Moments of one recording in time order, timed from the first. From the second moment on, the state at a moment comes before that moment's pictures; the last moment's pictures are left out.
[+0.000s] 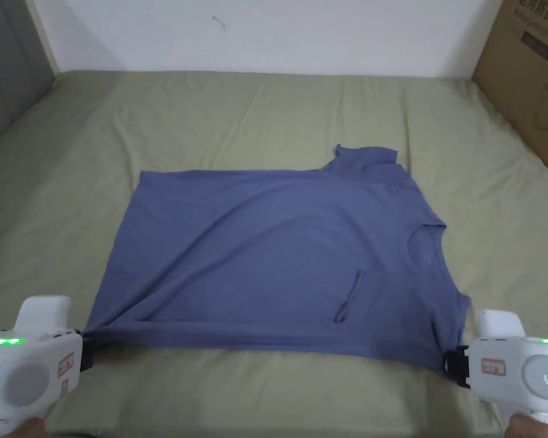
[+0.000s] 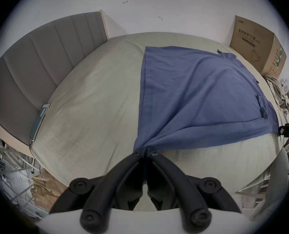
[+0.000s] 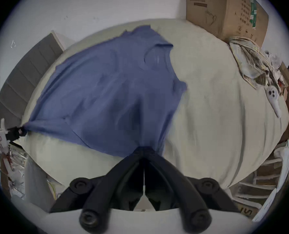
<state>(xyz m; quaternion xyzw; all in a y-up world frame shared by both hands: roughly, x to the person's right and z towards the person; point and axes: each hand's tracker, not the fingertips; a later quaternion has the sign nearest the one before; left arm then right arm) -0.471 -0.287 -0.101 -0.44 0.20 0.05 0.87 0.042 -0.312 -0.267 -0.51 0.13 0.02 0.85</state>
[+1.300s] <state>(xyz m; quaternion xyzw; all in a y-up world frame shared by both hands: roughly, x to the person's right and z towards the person) -0.507 -0.251 -0.201 -0.45 0.19 0.03 0.87 0.009 -0.232 -0.380 -0.44 0.13 0.00 0.89</state>
